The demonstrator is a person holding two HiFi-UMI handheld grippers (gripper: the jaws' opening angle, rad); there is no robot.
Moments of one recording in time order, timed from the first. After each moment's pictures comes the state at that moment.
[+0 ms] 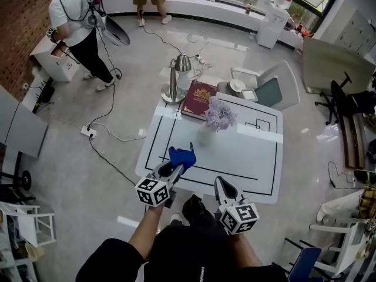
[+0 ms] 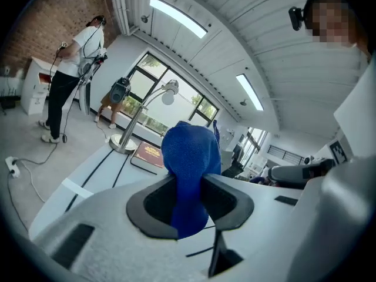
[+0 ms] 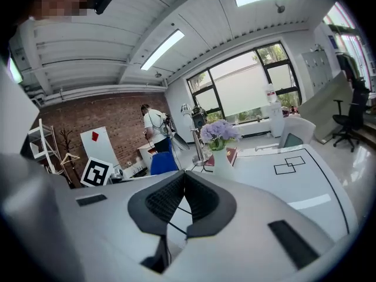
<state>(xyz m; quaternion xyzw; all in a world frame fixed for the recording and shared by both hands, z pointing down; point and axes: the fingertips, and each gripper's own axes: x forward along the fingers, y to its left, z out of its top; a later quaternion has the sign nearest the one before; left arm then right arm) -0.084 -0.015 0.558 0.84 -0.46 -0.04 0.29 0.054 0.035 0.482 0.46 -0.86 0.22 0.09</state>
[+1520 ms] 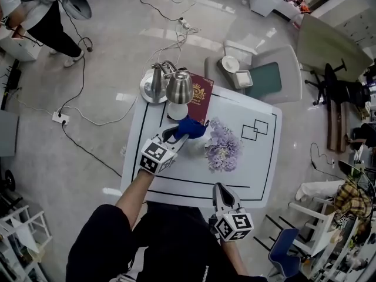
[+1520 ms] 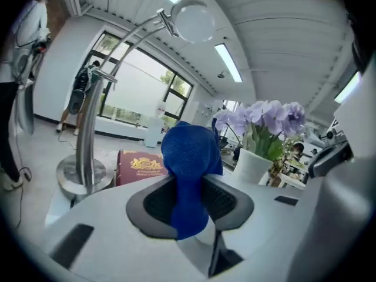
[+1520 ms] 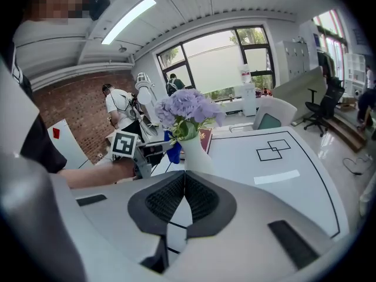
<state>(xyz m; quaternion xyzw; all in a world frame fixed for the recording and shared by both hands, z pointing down) -0.058 -0.262 0.615 0.91 -0.33 0.07 0.22 0.054 -0.088 0.543 0.55 -0.76 0.31 0.19</state>
